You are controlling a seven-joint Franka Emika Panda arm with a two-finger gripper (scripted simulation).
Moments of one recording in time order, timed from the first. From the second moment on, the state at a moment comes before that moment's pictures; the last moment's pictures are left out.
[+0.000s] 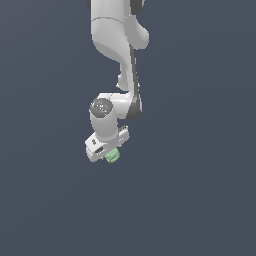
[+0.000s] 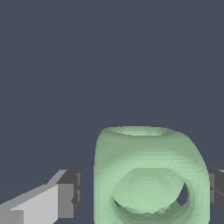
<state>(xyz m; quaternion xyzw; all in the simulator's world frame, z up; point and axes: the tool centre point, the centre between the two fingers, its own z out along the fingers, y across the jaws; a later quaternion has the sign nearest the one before) 0.007 -0.081 0.053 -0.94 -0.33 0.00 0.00</state>
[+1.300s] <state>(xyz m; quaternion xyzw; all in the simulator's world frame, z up) -0.005 -0.100 0.055 -0.94 -0.33 0.00 0.00</state>
